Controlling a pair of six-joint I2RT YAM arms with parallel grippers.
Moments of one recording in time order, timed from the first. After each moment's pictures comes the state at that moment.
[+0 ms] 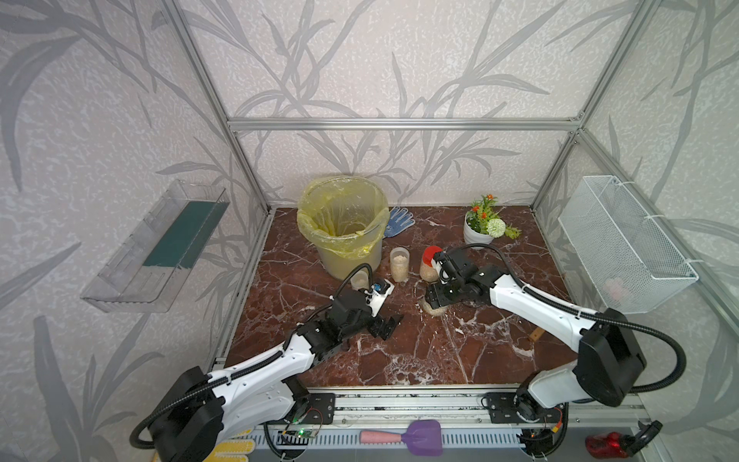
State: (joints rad) left arm -0.78 1.06 0.48 0.10 0.10 -0.03; right arm 0.63 1.45 1.05 -0.68 -0.04 0.34
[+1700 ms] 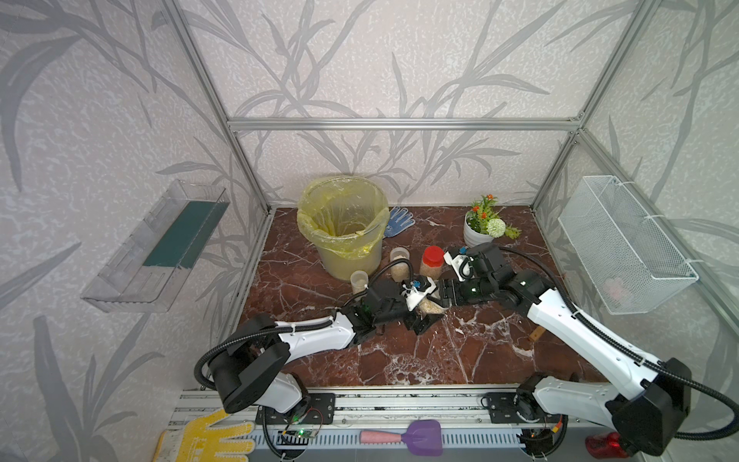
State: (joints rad) left arm -0.88 1.46 0.67 0.45 0.28 0.04; right arm 0.59 1.20 1.05 -0.74 -0.35 0.48
